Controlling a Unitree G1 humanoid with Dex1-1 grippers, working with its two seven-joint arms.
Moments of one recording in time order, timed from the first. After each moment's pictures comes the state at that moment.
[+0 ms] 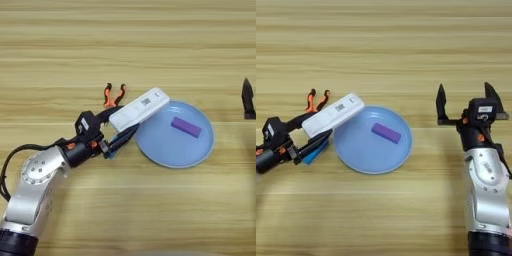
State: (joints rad) left arm -0.01 0.32 -0.09 -0.07 -0.26 -0.05 -0.65; right arm -0.03 -0.22 -0.22 -0.05 0.13 -0.21 0.14
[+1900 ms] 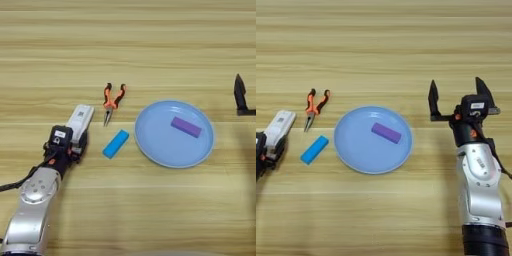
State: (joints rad) left arm 0.14 0.20 0.03 -0.08 -0.03 0.17 -0.18; right arm -0.08 -0.21 -0.20 0.00 0.15 -0.26 0.17
